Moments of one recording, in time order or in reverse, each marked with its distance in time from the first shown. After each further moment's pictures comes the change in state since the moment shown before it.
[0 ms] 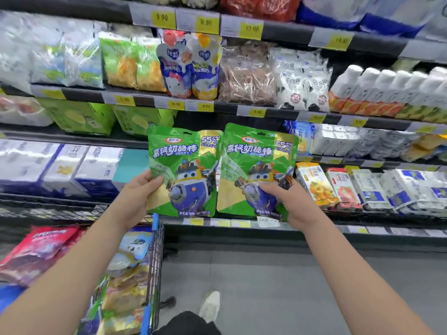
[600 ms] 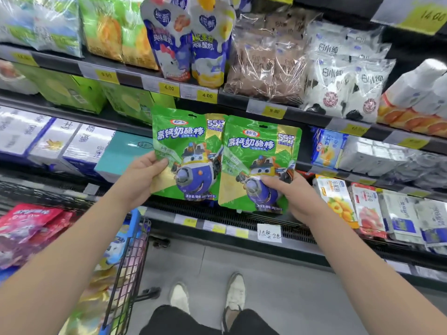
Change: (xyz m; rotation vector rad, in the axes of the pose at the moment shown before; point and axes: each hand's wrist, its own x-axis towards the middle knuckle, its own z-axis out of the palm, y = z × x) left_hand 0.111 -0.019 0.034 0.066 0.177 -0.041; right_hand 0.146 -0.007 -0.042 -0.086 -0.167 0.114
